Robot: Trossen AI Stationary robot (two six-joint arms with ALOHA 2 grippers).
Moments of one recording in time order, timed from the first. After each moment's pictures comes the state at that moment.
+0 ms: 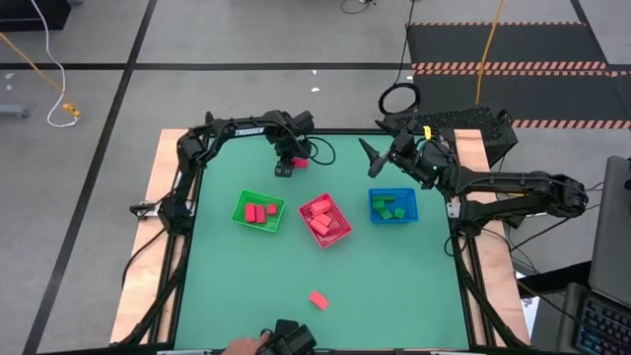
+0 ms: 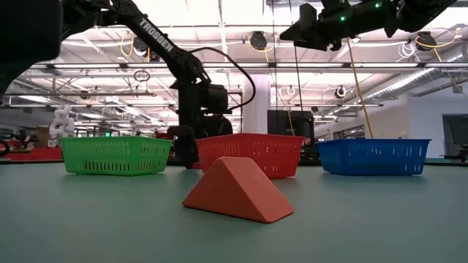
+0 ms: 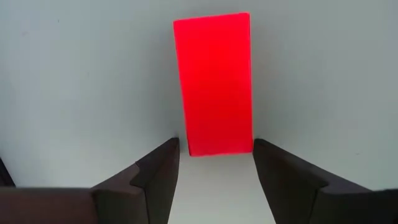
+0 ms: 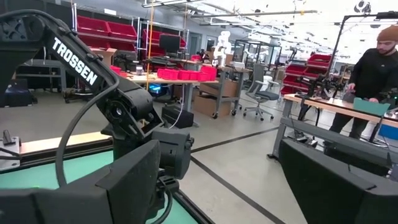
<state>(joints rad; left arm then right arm) 0.62 2.16 1.60 -0.92 0.04 0.74 -0.29 1.06 0.59 0.56 0.41 -0.15</state>
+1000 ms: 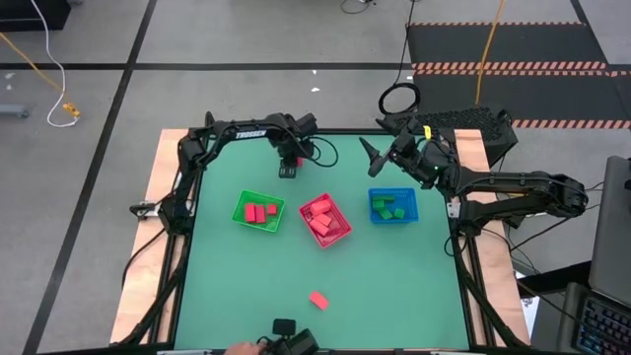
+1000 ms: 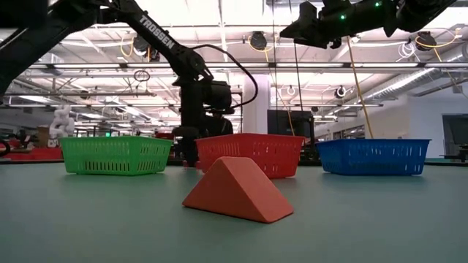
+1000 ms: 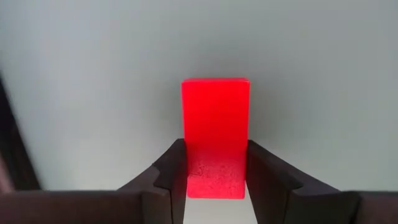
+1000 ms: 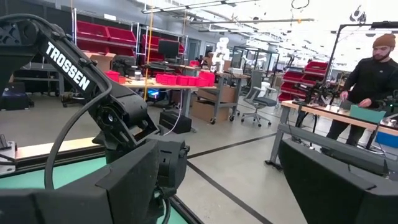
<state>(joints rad) 0.59 2.16 1.61 -0.89 -0.04 0.64 -0.29 1.06 0.59 0.59 0.41 -0.17</state>
